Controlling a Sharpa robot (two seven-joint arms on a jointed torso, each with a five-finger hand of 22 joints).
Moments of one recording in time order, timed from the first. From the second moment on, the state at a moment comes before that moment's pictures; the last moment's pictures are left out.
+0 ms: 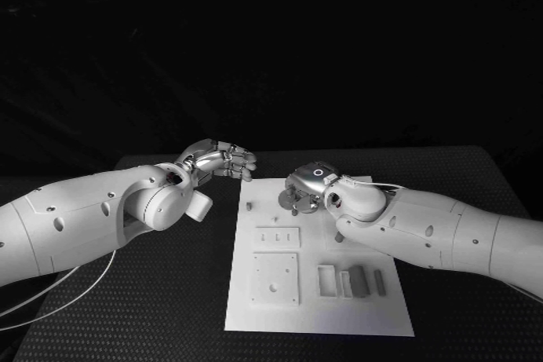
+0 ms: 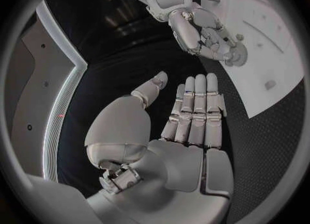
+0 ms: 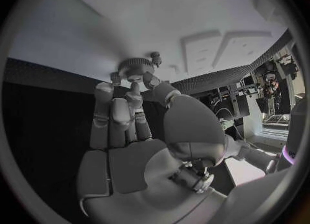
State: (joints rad) left arm 1.34 -0.80 -0.11 1.42 -0.24 -0.20 0.20; left_hand 1.04 -0.07 0.52 -0.25 0.05 0.85 0.18 0.31 0.54 1.15 0.12 0.14 0.25 1.00 0.09 0.32 0.84 0.04 0.97 -0.01 0.20 0.72; right arm 1.28 -0.48 -0.20 1.18 -1.84 -0.36 -0.20; right_hand 1.02 -0.08 0.63 -0.28 0.08 0.96 0.11 0.25 0.56 1.08 0.01 1.13 1.12 1.23 -0.09 1.47 0.92 0.24 1.16 -0.03 0.92 1.31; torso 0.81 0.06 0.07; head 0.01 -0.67
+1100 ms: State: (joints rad) left arm 1.34 -0.80 -0.11 1.41 -0.24 -0.20 0.20; left_hand 1.04 -0.07 0.52 -0.25 0.05 0.85 0.18 0.31 0.55 1.15 0.12 0.14 0.25 1.00 0.09 0.32 0.84 0.04 0.97 -0.01 0.20 0.73; right arm 1.28 -0.58 -0.16 1.26 -1.73 -0.50 -0.19; right_hand 1.02 -0.07 0.63 -0.28 0.08 0.96 0.11 0.25 0.56 1.08 0.01 1.13 1.11 1.24 -0.09 1.47 0.94 0.24 1.16 -0.04 0.92 1.31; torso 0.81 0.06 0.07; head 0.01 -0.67
